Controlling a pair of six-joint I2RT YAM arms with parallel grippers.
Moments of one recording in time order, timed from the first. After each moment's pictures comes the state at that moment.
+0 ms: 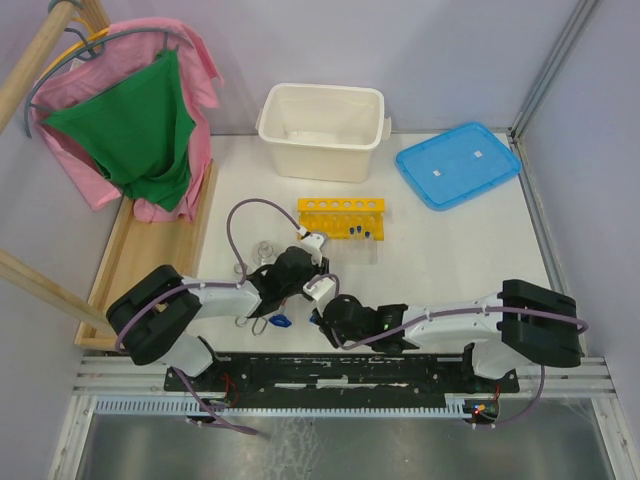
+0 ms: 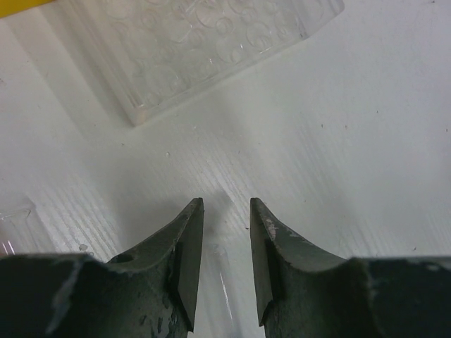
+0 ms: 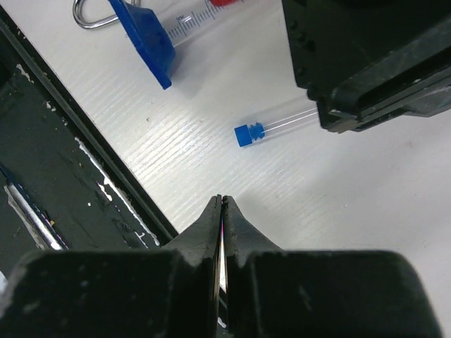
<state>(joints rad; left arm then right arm) -0.85 1.49 0.52 0.36 -0.03 -0.42 1.33 1.47 0.67 0.06 0.24 0.41</state>
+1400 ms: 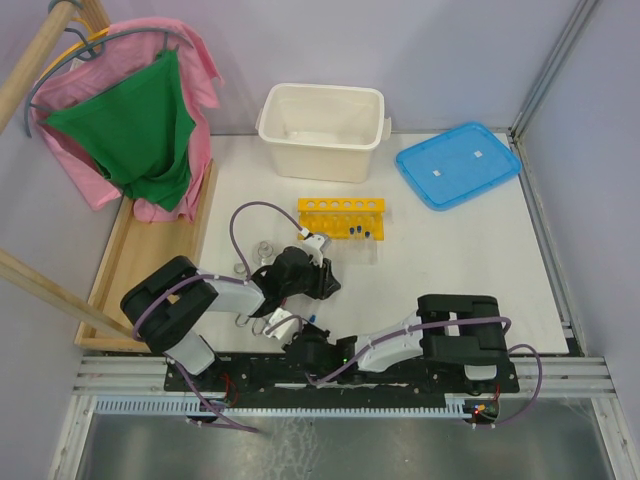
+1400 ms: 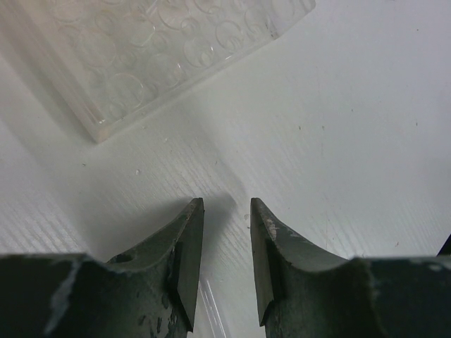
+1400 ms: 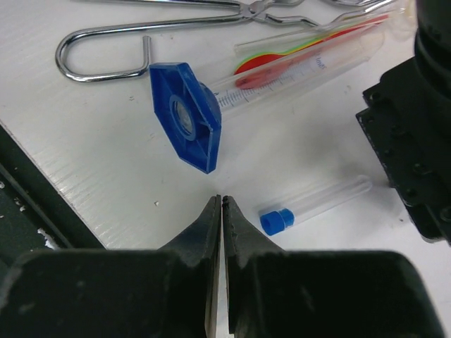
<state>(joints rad) -0.81 1.59 0.49 0.55 0.12 -0.42 1.55 1.85 0.83 0.33 0.72 0.15</state>
